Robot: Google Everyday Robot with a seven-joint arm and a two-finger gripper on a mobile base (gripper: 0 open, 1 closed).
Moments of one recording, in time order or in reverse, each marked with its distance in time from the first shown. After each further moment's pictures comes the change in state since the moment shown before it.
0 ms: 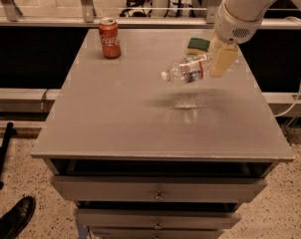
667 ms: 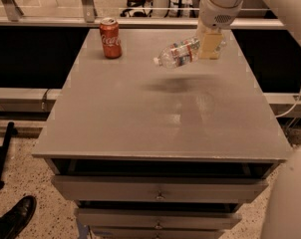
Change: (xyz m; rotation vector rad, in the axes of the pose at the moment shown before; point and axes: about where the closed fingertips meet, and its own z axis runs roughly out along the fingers) arm -0.021 -0.066 0.011 0.095 0.020 -0.068
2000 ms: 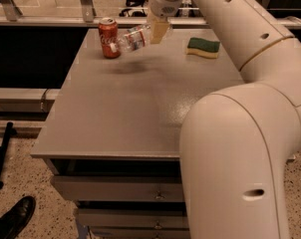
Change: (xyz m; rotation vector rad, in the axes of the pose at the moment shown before) arm -0.136 -0.089 0.058 0.090 -0.185 -0.157
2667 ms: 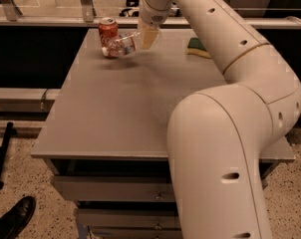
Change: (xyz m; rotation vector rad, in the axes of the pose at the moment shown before) arm -0.019 -0.007 0.044 -0.006 -0.048 0.011
